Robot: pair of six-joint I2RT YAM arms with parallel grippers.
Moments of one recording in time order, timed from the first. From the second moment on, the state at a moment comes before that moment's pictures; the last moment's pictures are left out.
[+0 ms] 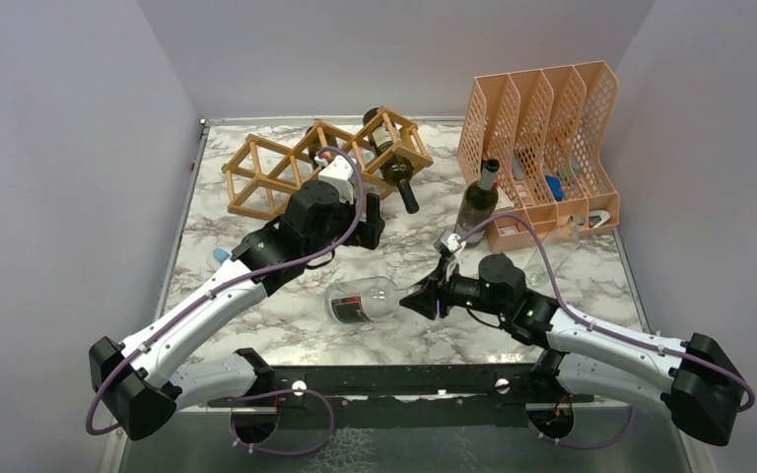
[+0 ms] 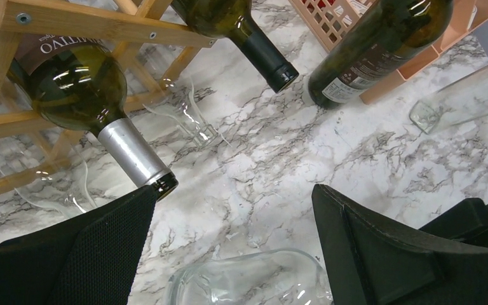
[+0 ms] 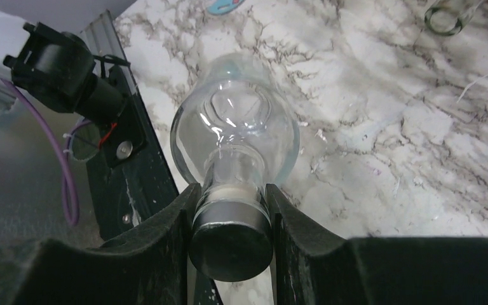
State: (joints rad) left arm -0.75 1.09 1.06 -0.41 -0.18 -0.34; right arm 0.90 0.94 0.41 0.30 -0.27 0.31
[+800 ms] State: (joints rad) left arm -0.73 1.04 0.91 -0.51 -0.29 -0.42; right arm 0.92 1.32 0.60 0.03 -0.34 0.23
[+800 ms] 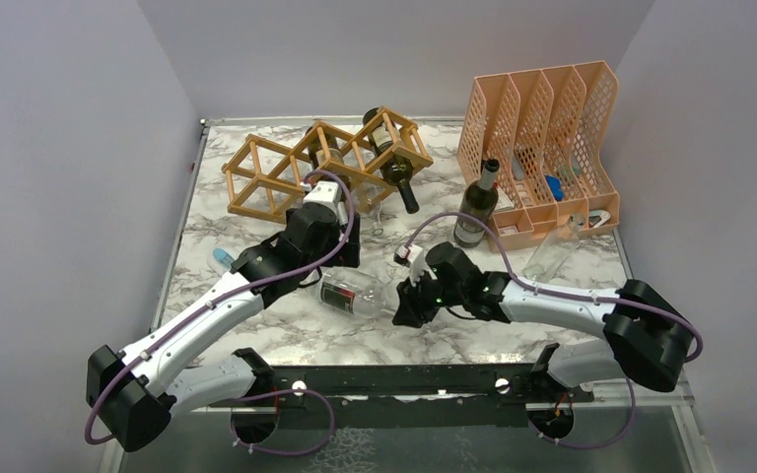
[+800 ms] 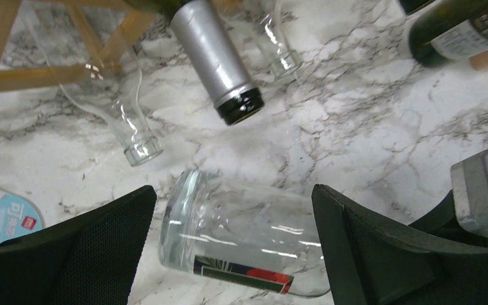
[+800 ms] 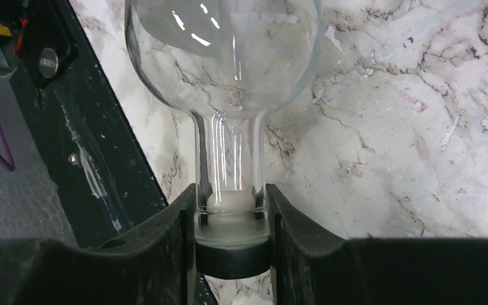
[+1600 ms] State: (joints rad) left arm -0.69 1.08 0.74 -0.49 -0.27 -0.48; right arm 0.92 1.52 0.75 -0.11 -0.26 0.15
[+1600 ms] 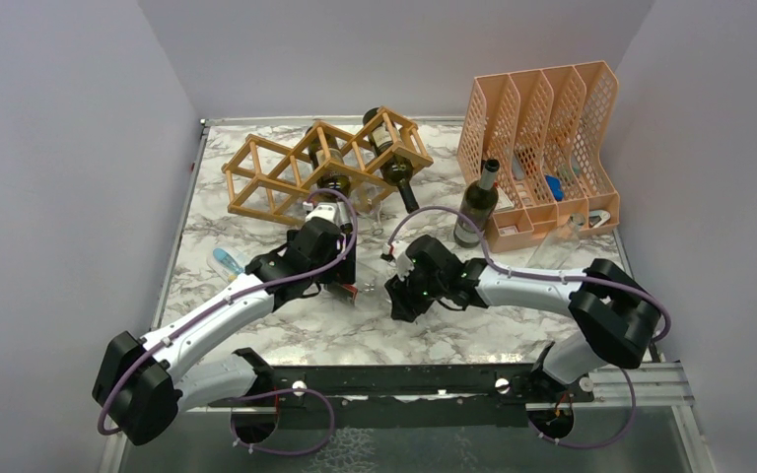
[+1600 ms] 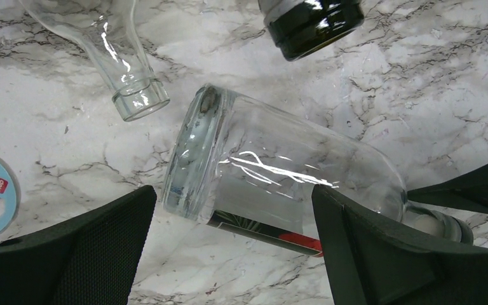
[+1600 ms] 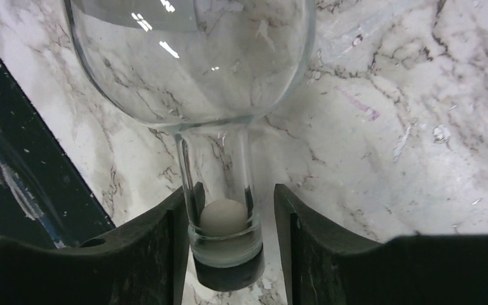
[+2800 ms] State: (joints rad) left arm -0.69 0.89 0.69 -0.45 -0.27 -0.50; right arm 0.97 1.64 0.85 -0.09 -0.17 0.05
